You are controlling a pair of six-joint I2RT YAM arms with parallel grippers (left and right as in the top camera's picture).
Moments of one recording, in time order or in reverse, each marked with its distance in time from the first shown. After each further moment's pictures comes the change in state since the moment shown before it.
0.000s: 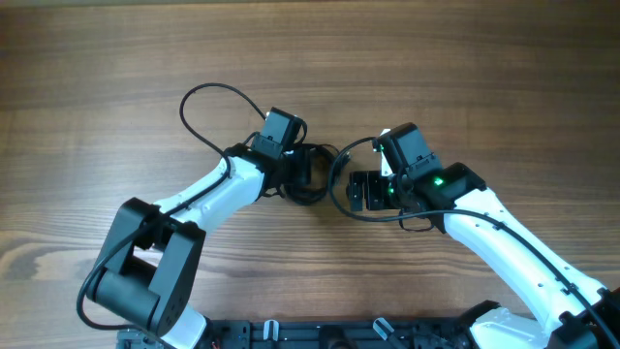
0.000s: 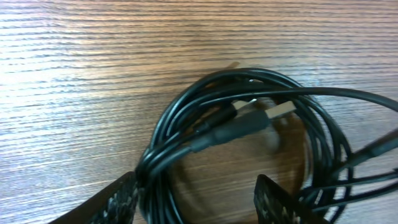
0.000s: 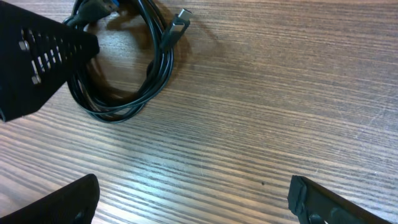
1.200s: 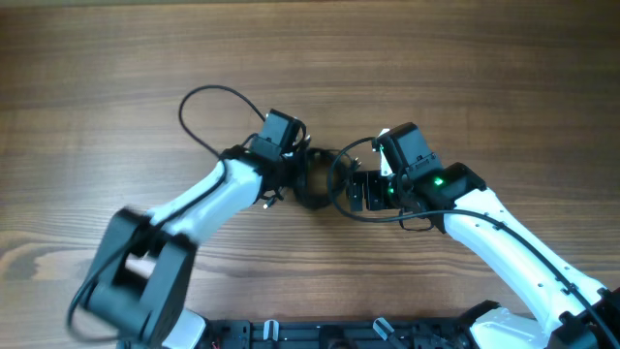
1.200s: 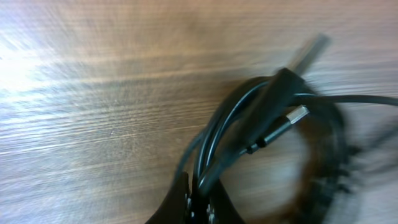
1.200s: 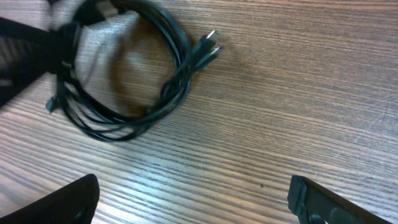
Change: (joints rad) left arm -0.003 -0.079 -0.010 -0.038 0.020 0.008; right arm 0.000 0.000 0.000 0.007 0.000 -0.025
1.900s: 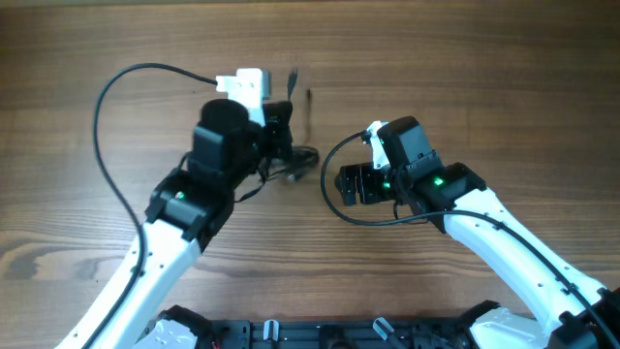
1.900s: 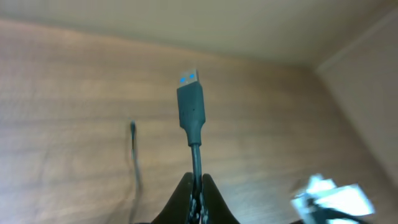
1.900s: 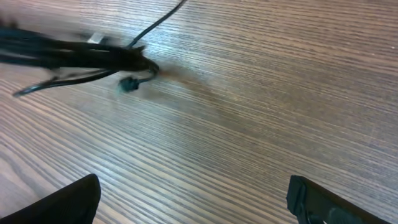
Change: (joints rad) left arm 0.039 -0.493 -0.001 0.190 0.026 -0.017; right arm 0.000 0.000 0.000 0.127 -0.080 -0.081
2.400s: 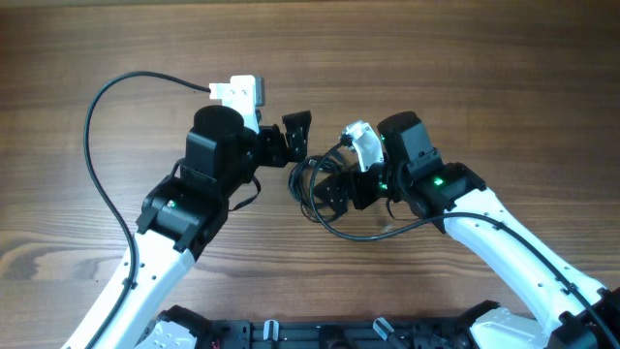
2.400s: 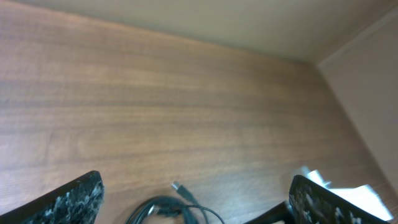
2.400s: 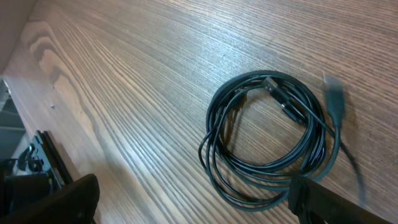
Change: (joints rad) left arm 0.003 -0.041 0.000 -0.116 -0.009 -0.029; right arm 0.000 0.000 0.000 0.105 -0.294 -0.172
